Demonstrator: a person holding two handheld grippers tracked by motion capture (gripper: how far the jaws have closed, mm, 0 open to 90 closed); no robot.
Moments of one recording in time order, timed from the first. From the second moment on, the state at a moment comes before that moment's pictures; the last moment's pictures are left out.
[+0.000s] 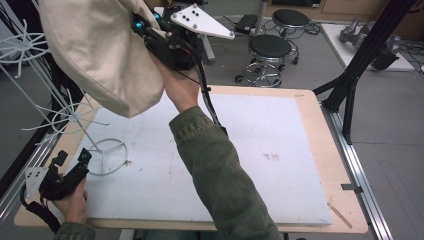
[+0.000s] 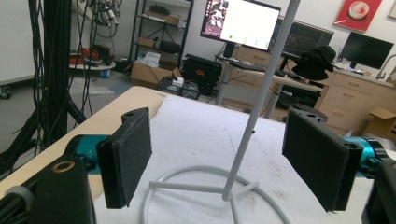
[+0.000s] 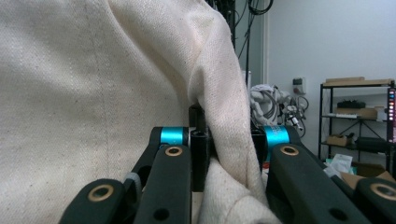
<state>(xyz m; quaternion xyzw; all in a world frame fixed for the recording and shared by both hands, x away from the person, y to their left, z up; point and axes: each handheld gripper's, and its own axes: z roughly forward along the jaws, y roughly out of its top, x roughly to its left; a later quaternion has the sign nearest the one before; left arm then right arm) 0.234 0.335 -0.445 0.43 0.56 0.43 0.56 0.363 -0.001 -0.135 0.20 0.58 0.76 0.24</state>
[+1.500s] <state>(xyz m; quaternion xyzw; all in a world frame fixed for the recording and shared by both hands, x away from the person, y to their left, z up) 0.235 0.335 -0.446 0.43 0.56 0.42 0.57 0.373 0.081 -0.169 0.19 0.66 0.69 0.22</state>
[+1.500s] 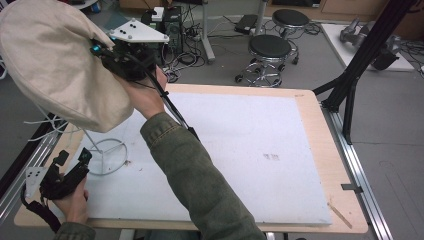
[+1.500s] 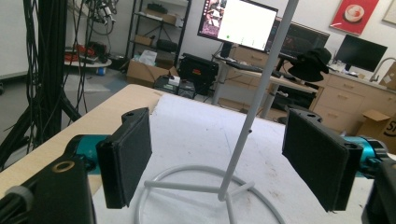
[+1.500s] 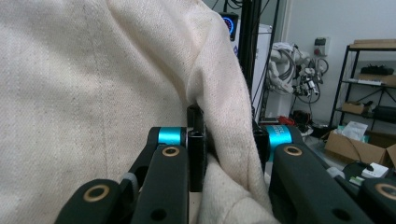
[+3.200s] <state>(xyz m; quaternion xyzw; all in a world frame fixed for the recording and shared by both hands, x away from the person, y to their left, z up) 0.235 0.332 -0.446 0.43 0.55 0.42 0.57 0.371 0.057 -0.198 0.19 0.64 0.72 0.21</state>
